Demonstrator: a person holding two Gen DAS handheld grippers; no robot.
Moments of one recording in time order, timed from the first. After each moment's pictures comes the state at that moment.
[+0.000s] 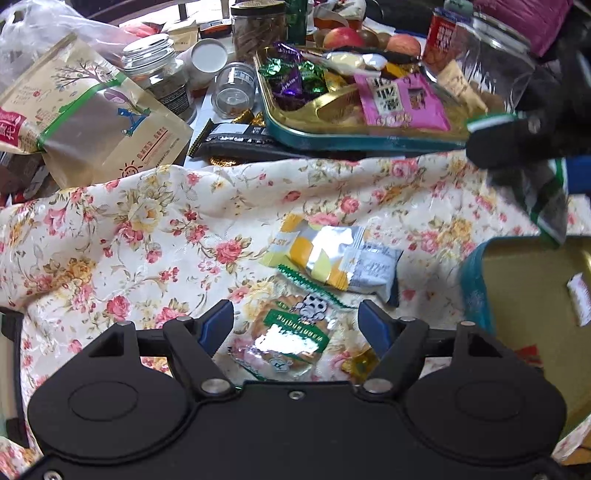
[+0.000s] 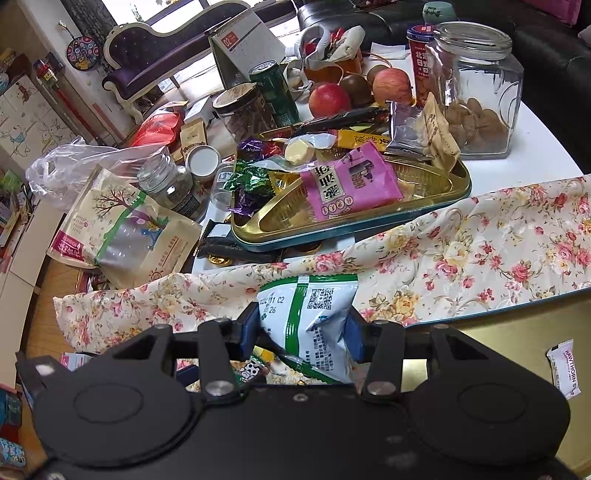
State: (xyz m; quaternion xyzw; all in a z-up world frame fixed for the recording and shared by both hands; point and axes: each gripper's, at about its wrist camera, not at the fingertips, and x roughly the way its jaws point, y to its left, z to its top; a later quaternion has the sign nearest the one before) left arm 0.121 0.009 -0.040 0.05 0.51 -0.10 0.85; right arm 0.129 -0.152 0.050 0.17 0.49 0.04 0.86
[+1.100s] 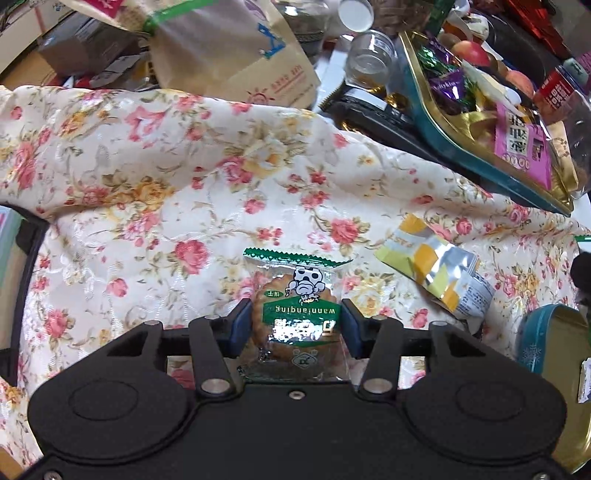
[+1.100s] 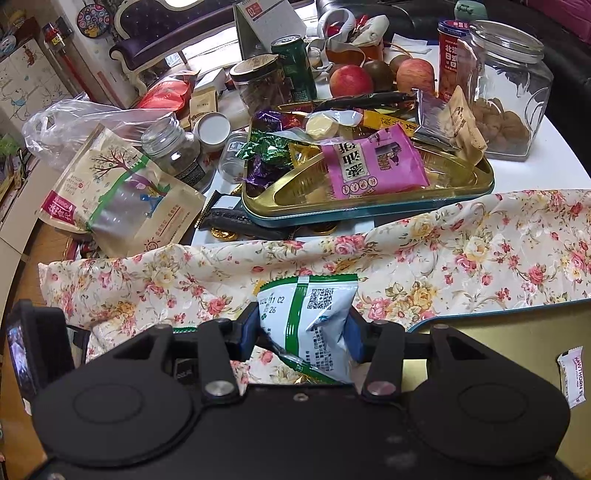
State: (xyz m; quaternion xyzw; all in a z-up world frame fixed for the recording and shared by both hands) left arm 0.140 0.104 -0.053 -0.09 0.56 0.00 0.82; right arm 0.131 -0.121 0.034 0.12 0.50 0.05 0.86
